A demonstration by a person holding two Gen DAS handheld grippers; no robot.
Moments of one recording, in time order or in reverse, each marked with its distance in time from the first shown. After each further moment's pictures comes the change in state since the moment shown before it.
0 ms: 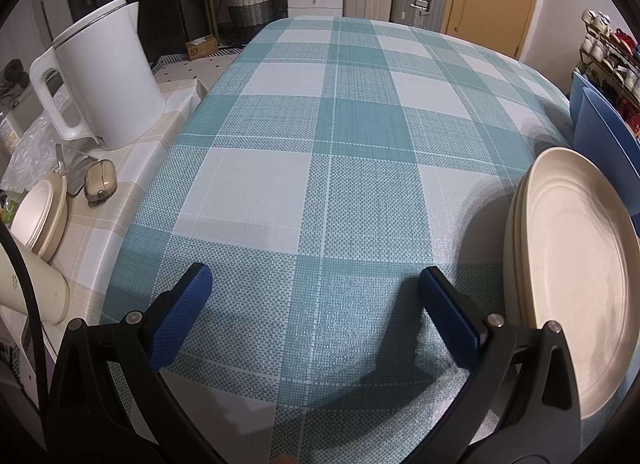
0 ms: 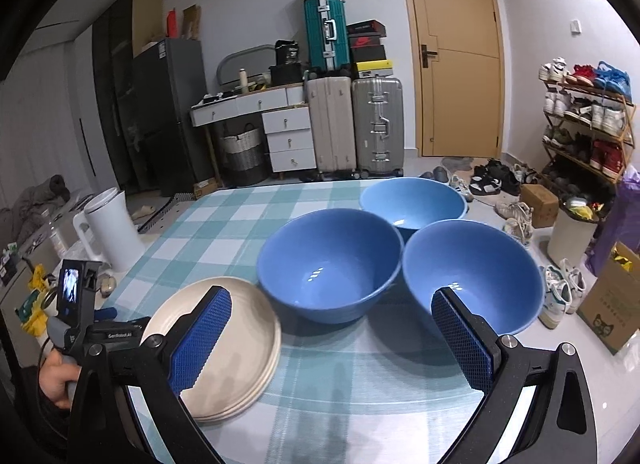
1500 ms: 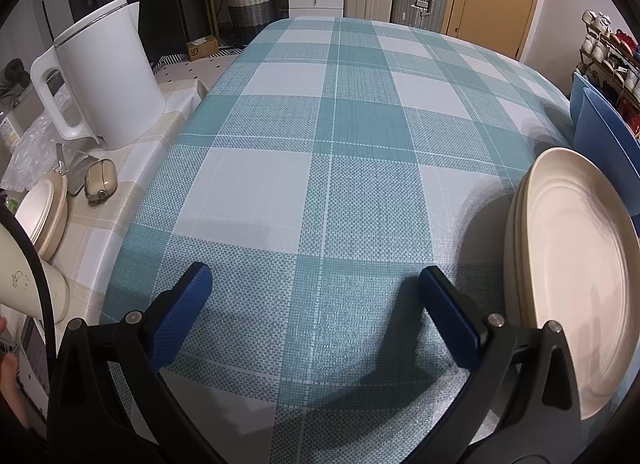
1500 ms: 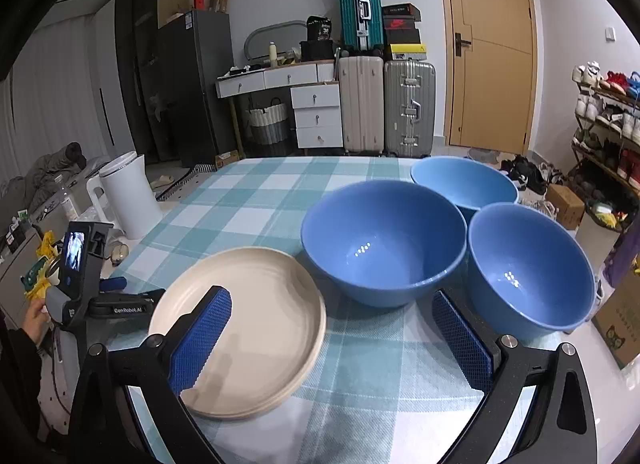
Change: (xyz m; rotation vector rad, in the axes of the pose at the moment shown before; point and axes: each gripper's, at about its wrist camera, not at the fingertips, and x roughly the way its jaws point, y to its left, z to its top) left arm 0.000 -0.001 -0.001 -0.009 -0.006 0.008; right arm 0.038 0.049 -0.020 -0.086 0.067 0.074
